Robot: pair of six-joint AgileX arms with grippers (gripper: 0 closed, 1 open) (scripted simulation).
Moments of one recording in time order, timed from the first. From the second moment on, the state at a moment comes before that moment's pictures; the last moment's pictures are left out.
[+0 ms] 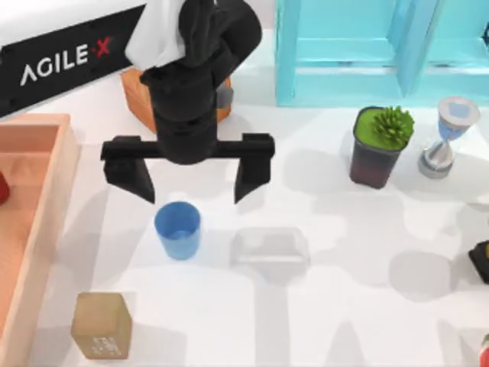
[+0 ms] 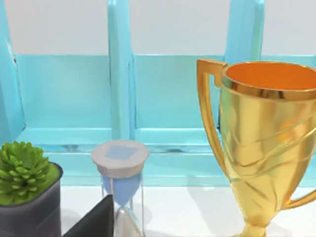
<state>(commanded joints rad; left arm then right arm) -0.61 2.01 1.67 -1.24 0.00 -0.58 0.00 0.00 0.00 0.00 0.00 0.00</state>
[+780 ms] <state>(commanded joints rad) -0.60 2.08 1.50 -0.99 0.00 -0.58 0.00 0.00 0.00 0.00 0.00 0.00</state>
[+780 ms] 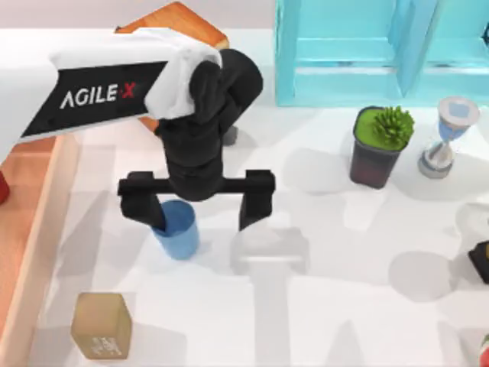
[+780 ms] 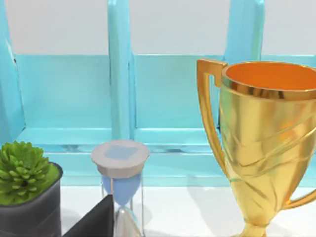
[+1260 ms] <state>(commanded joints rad) -0.60 2.09 1.46 -0.94 0.00 -0.58 0.00 0.00 0.00 0.00 0.00 0.00</state>
